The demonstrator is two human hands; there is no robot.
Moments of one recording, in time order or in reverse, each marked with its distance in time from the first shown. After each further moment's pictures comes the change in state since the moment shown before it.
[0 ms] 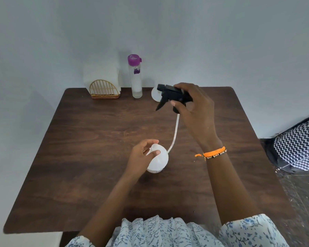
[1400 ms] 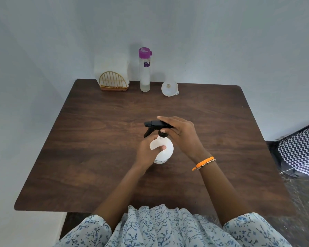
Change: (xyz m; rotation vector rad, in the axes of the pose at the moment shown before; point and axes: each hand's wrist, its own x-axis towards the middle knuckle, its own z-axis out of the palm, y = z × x) left_hand 0.001 -0.027 0.005 0.129 0.084 0.047; right_hand -0.067 0.031 0.044 0.084 -0.374 -0.062
